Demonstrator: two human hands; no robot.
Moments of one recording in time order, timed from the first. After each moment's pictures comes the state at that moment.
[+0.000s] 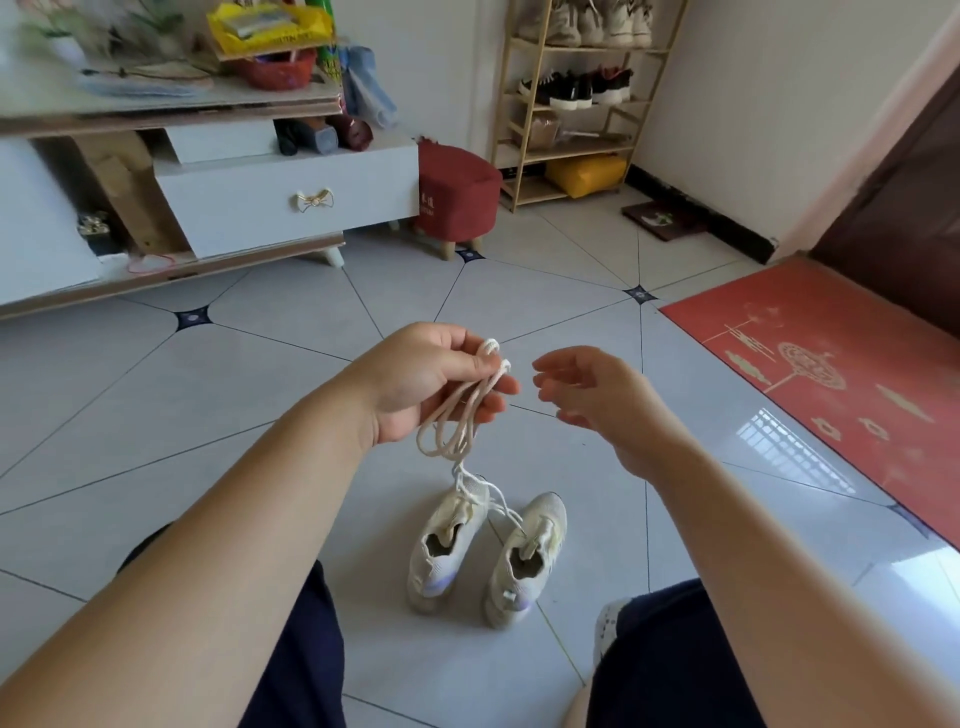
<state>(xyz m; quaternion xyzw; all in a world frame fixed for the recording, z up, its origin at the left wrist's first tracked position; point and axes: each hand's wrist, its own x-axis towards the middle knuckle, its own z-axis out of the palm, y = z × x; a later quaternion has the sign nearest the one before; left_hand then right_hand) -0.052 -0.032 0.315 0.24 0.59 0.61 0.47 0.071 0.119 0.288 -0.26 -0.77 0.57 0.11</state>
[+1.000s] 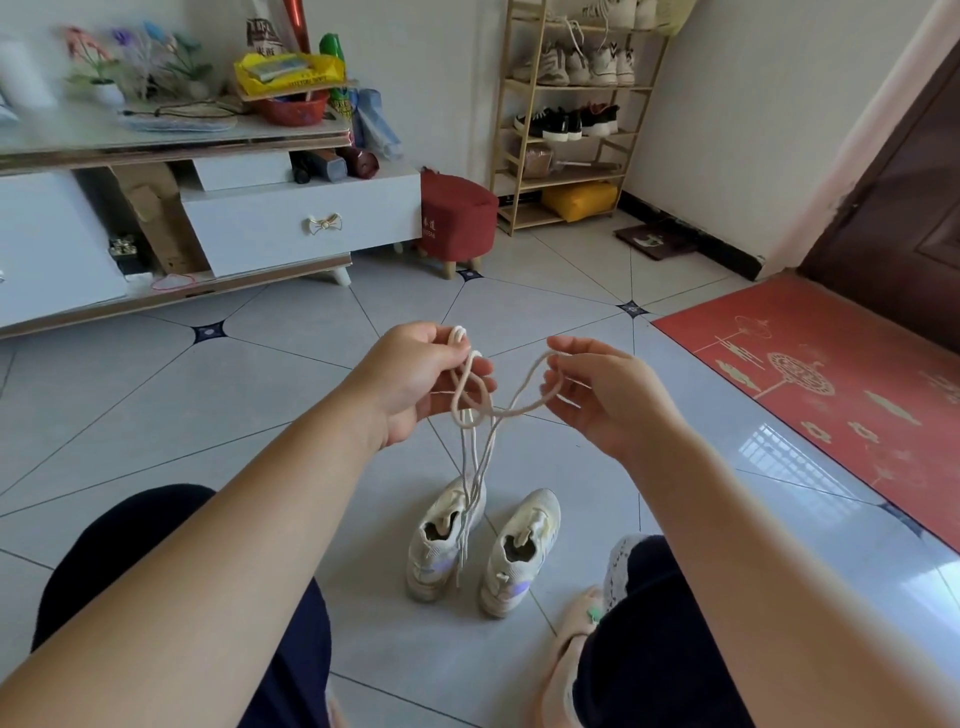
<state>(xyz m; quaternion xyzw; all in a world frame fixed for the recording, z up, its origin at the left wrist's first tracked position) -0.002 -0.050 0.317 0.19 0.64 0.66 0.34 0.109 0.091 0.311 -0.30 -0.50 0.79 0.18</state>
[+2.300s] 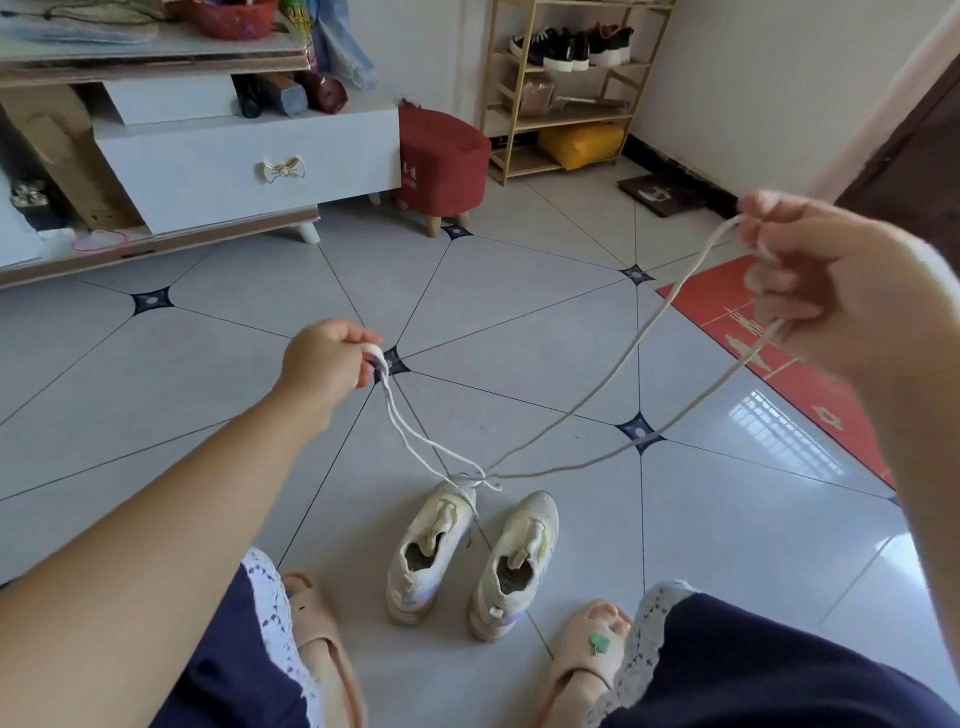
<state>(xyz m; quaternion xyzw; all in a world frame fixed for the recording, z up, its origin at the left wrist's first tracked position) -0.138 -0.009 0.226 0.07 0.81 0.56 0.16 0.093 0.221 0.370 -0.26 -0.60 0.72 0.24</state>
